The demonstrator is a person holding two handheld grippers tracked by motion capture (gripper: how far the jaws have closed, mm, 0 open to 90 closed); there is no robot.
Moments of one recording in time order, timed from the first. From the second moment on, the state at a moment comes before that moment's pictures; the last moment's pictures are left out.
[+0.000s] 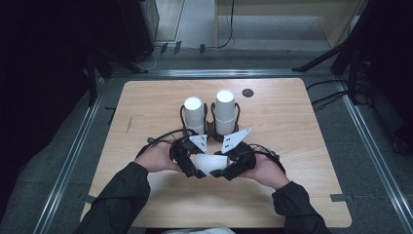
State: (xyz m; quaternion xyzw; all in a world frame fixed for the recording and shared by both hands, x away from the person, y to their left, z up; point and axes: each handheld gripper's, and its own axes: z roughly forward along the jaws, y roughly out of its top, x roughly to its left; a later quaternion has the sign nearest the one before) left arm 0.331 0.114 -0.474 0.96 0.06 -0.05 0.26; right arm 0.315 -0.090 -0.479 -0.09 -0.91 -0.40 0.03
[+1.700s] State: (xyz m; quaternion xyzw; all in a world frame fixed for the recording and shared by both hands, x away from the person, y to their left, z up) left arm 0.324 0.150 -0.453 0.85 0.15 -0.09 0.50; right arm 0.325 -0.116 -0.449 -0.10 -0.85 -0.51 0.07
